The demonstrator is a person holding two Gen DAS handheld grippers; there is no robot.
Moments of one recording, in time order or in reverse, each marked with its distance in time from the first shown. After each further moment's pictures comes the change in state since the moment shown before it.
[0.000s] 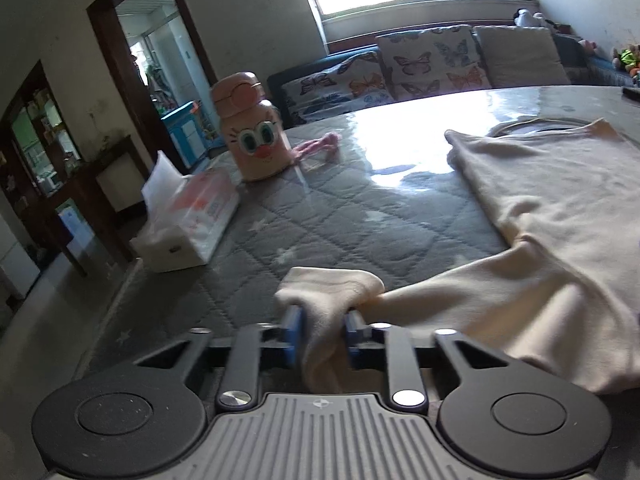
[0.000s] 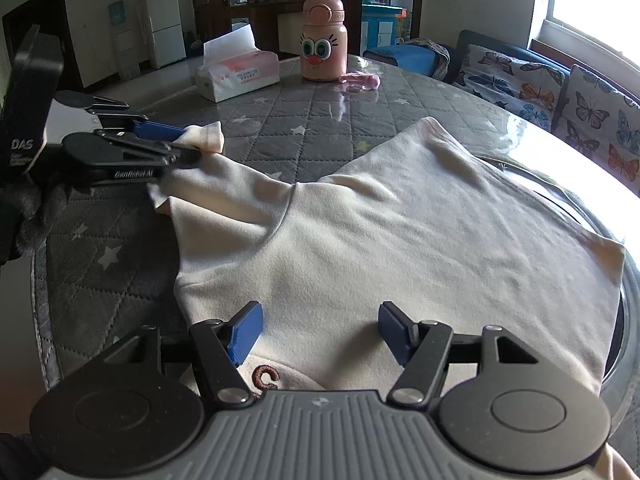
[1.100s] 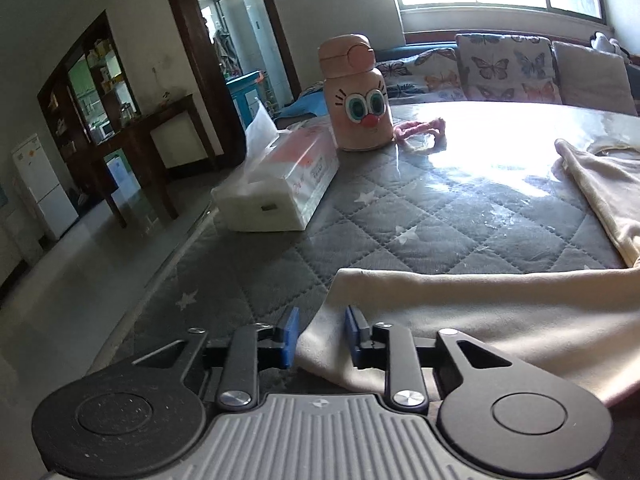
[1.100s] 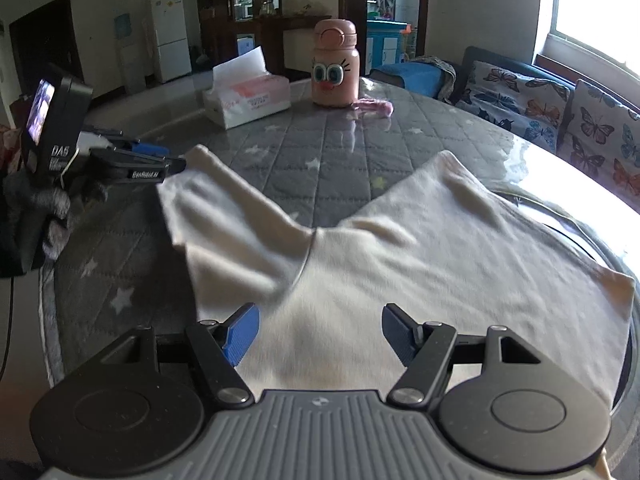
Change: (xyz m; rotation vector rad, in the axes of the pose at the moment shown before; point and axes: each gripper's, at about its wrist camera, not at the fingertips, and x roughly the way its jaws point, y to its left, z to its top) left arm 0.028 0.058 -0.013 -0.151 0.048 0.112; right arm 0.007 0.013 0.029 0.004 -0.052 0.009
